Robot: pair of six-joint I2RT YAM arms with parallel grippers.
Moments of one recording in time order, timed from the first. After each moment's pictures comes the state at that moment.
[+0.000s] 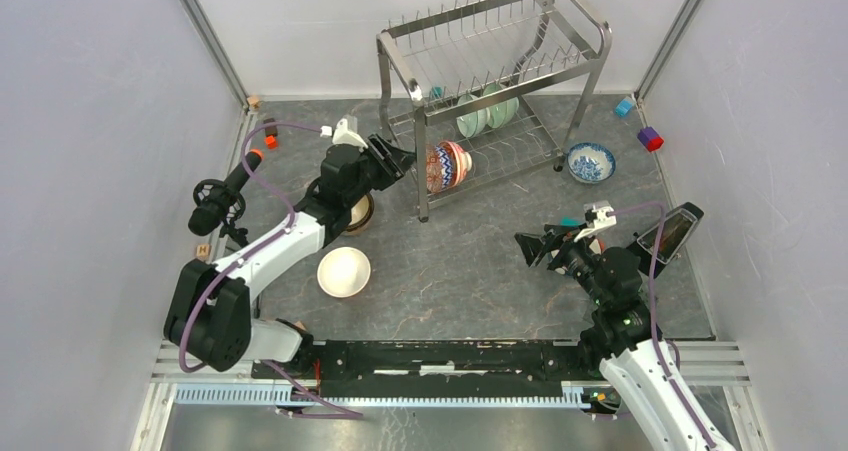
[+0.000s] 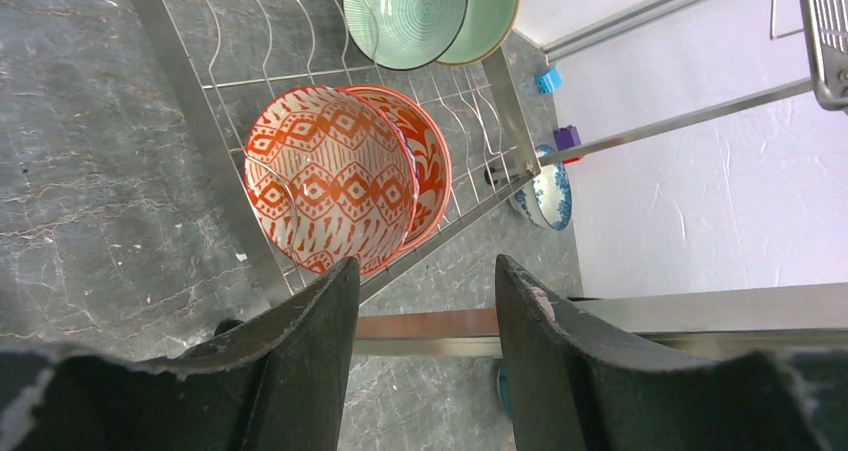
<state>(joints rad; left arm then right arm) -0.47 1.35 0.84 0.26 0.03 -0.89 0.31 0.34 0.21 0.02 -0.21 0.39</state>
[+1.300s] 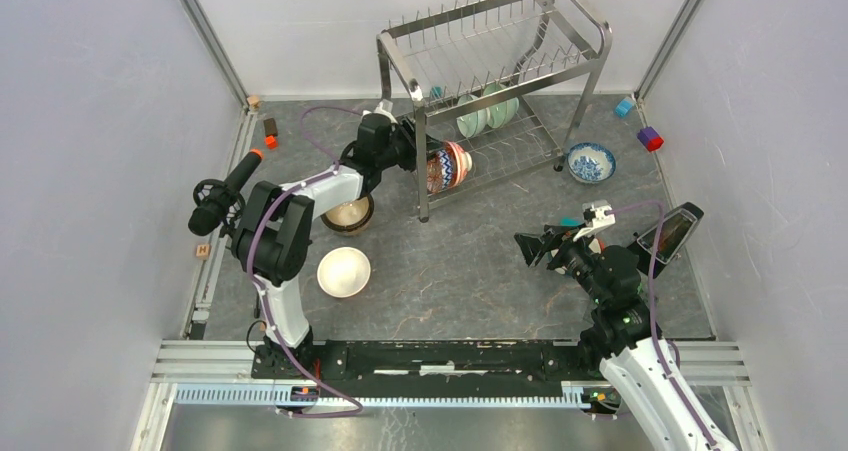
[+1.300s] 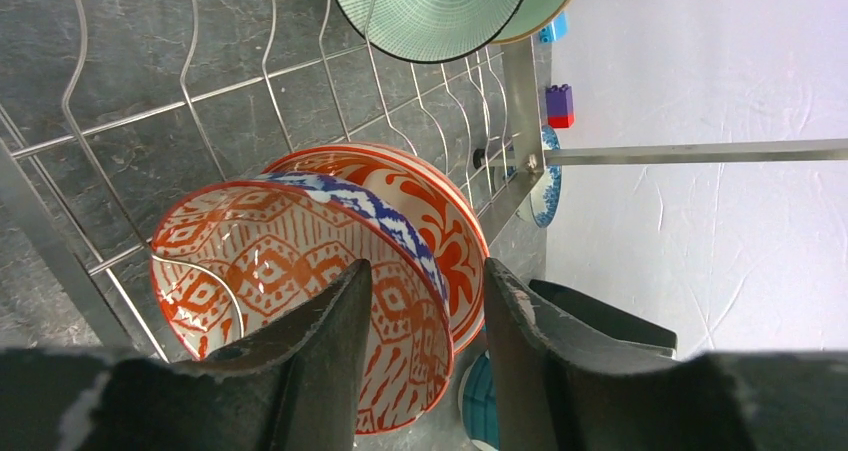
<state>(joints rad) -0.42 1.88 1.21 0.29 0.29 -1.03 0.31 0.35 0.21 0.01 -0.20 0.39</state>
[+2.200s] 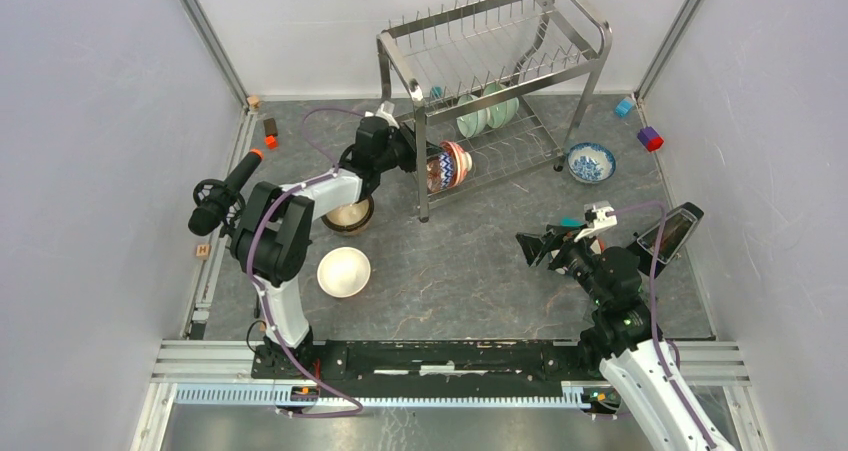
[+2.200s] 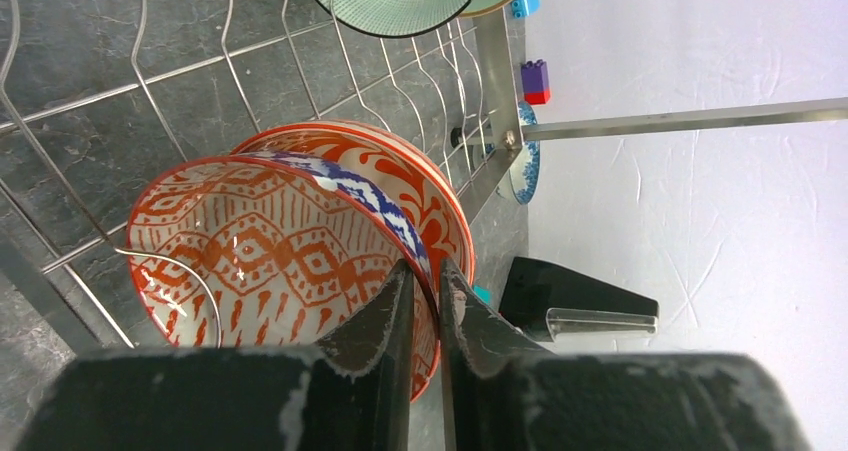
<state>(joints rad) -0.42 1.89 1.19 0.35 0.34 -1.03 0.31 0.34 0.21 0.00 -0.18 0.38</state>
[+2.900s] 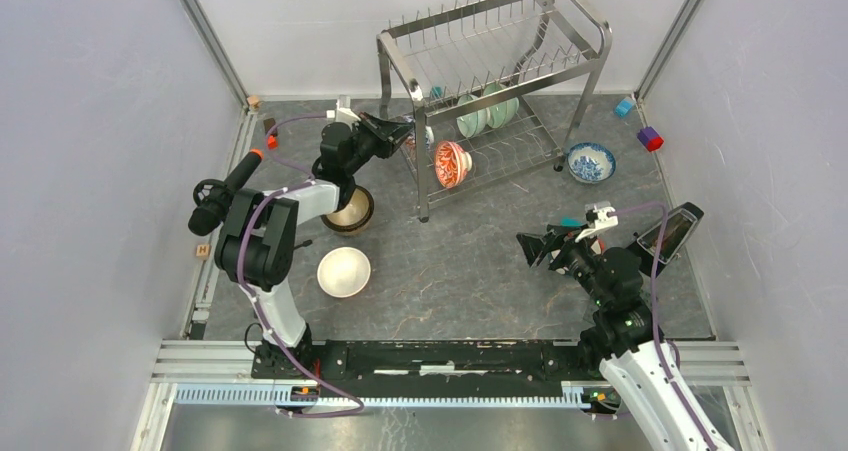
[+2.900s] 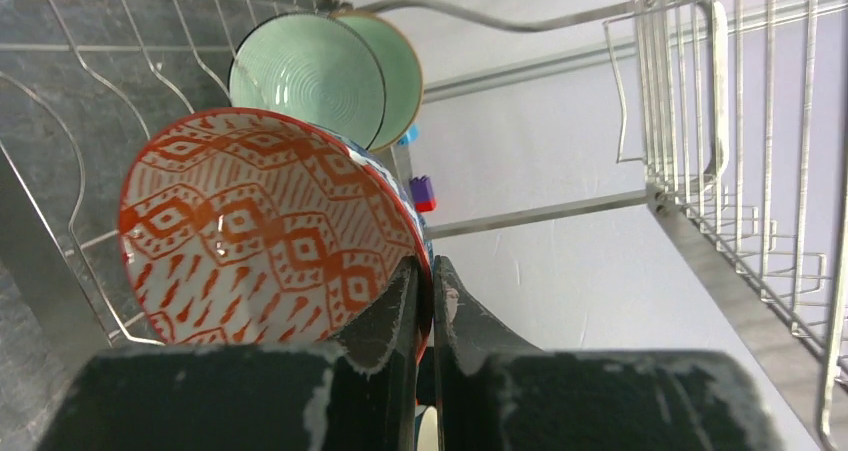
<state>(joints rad) -0.29 1.82 1.01 0.77 0.36 -1.23 0.31 0.32 0.22 -0.02 -0.18 0.38</state>
